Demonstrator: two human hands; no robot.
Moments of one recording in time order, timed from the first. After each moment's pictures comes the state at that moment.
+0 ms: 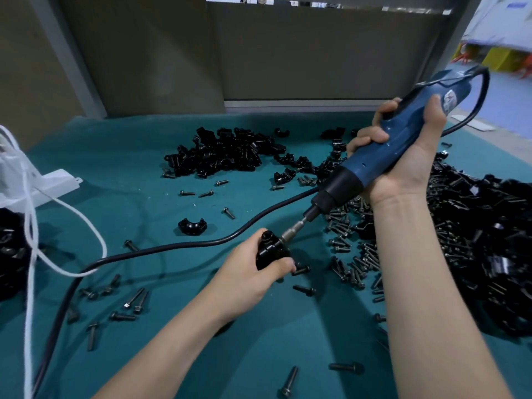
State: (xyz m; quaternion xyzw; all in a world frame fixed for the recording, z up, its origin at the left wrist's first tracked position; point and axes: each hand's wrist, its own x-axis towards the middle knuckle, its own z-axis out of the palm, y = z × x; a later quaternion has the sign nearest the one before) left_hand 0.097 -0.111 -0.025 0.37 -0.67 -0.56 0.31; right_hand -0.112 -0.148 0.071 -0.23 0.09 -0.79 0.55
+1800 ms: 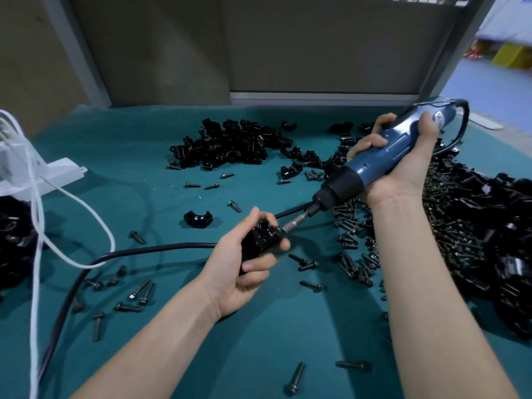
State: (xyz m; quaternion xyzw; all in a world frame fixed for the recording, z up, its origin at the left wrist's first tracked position) left_hand 0.102 -0.121 -0.018 0.26 -0.28 -0.85 0.36; right_hand -0.115 -0.163 0.044 -0.16 0.12 -0.80 0.57
